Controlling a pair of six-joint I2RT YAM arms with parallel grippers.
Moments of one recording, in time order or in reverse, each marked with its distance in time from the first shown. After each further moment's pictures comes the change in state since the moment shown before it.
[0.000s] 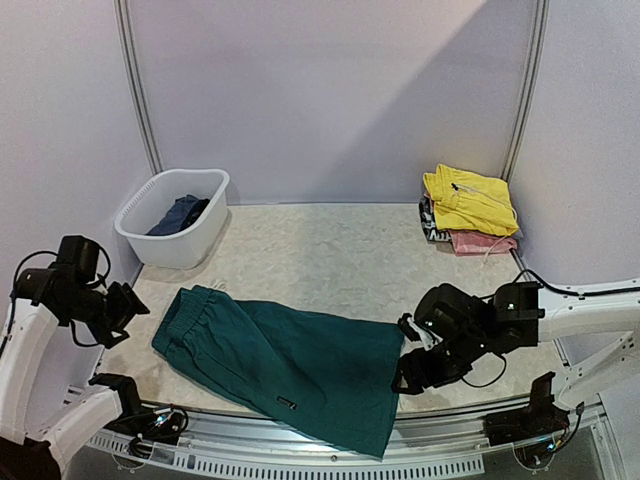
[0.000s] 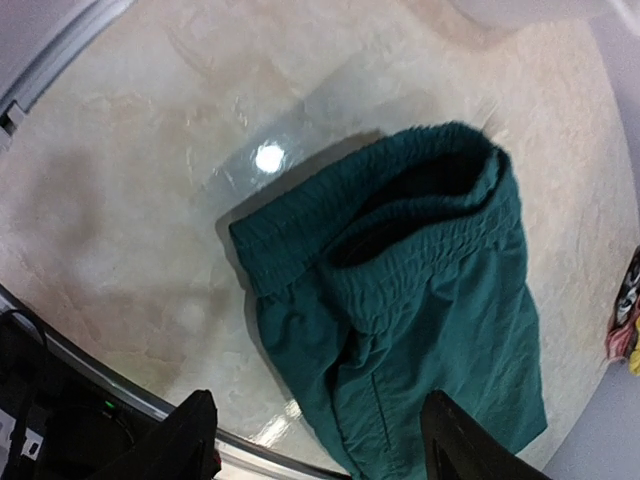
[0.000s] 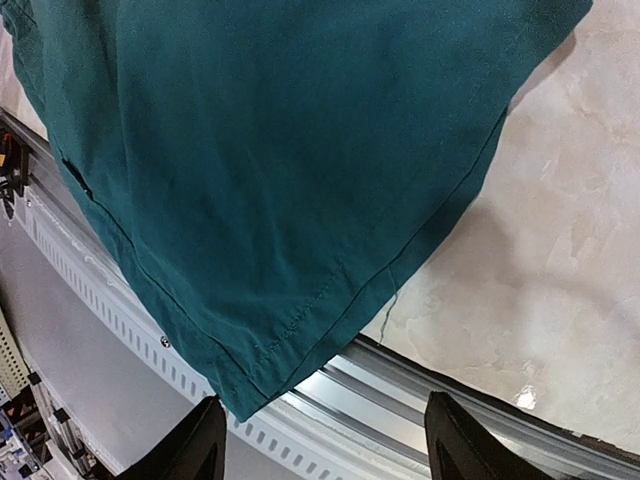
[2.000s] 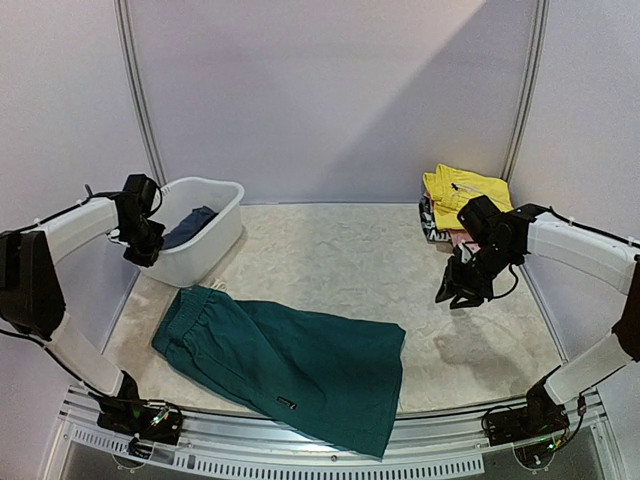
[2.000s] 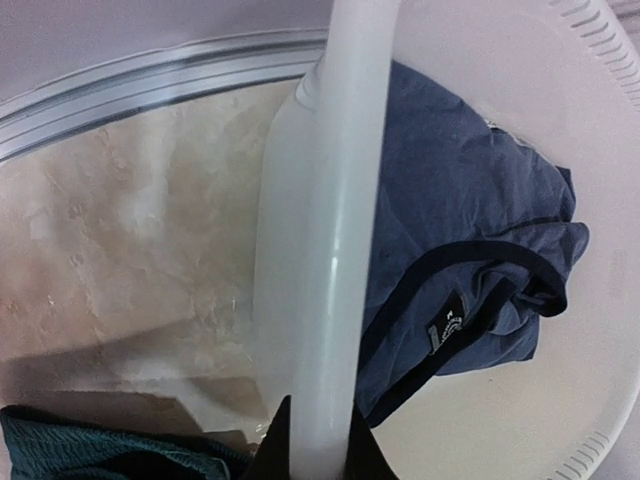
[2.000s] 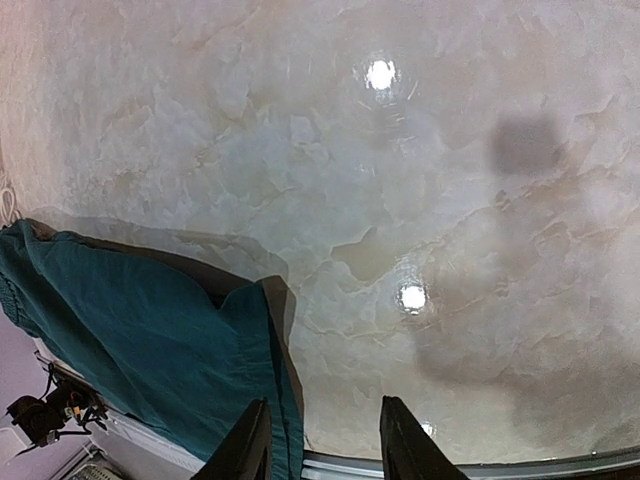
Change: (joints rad) left arm -0.060 0.845 0.386 0.447 -0.346 -0.526; right arm -0.713 0.213 0.303 -0.239 -0.103 -0.147
